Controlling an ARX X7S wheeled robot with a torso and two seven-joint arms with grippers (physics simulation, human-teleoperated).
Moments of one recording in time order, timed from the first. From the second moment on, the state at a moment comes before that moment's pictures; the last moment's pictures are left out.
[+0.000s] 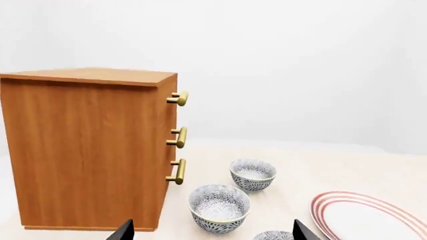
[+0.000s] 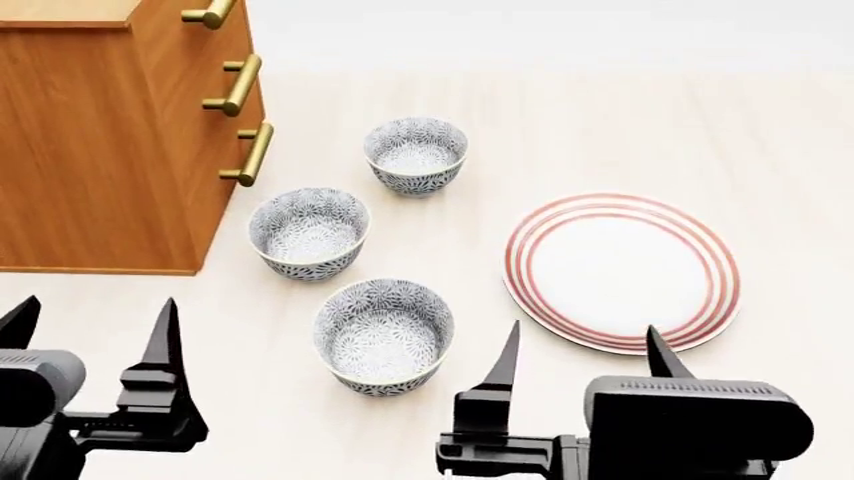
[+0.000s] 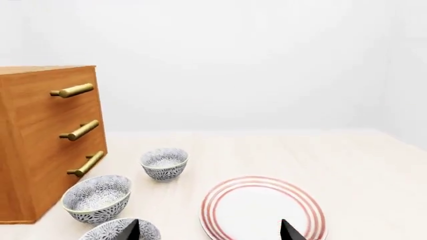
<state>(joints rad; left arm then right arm) -0.24 -0.21 0.09 0.65 -0.39 -0.73 -0.28 0.22 0.19 -0.11 -0.65 0.30 0.76 0.31</state>
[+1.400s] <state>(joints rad) -0.25 -0.28 0.20 0.64 -0.33 -0.76 -0.28 0.18 0.24 -0.14 -0.64 0.33 0.69 0.30</state>
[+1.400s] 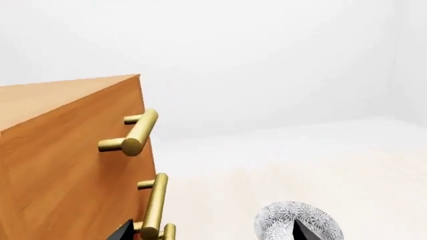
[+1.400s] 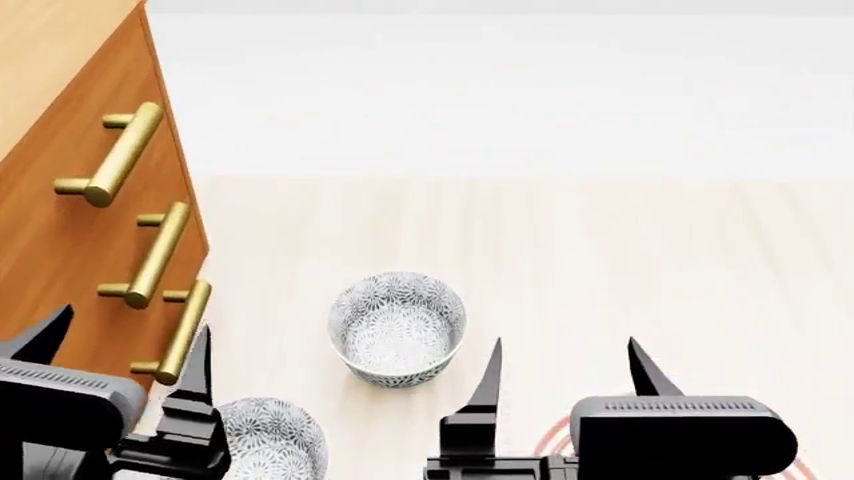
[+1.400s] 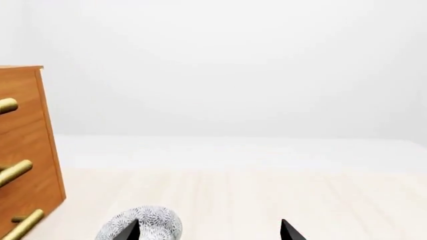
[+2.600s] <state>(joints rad) -0.39 -0.14 0.21 0.27 1.20 -0.21 0.27 0.15 0.26 -0.16 -0.58 0.34 0.60 0.30</state>
